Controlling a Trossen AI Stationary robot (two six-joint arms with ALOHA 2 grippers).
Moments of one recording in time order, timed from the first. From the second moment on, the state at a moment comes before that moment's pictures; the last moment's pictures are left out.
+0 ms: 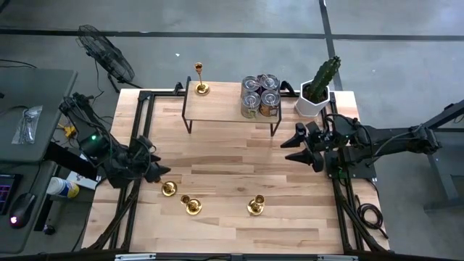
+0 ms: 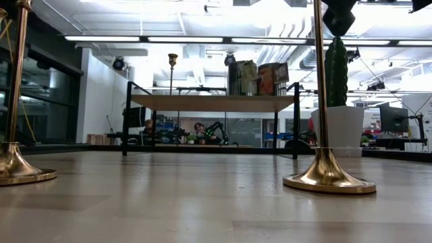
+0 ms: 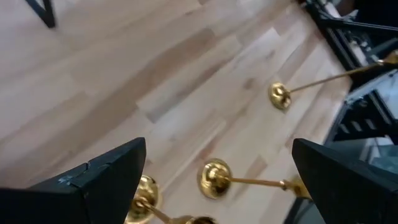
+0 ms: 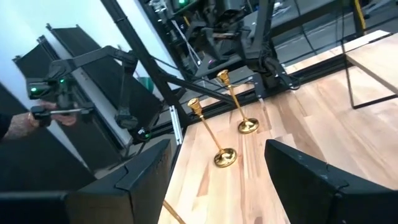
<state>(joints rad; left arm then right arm) -0.83 0.83 1.00 -1.20 -0.65 -1.64 0.02 0.67 0.59 0.00 -0.22 0.47</state>
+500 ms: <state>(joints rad) -0.87 0.79 1.00 -0.95 -0.69 -0.92 0.02 0.67 0.59 0.00 -0.18 0.48</state>
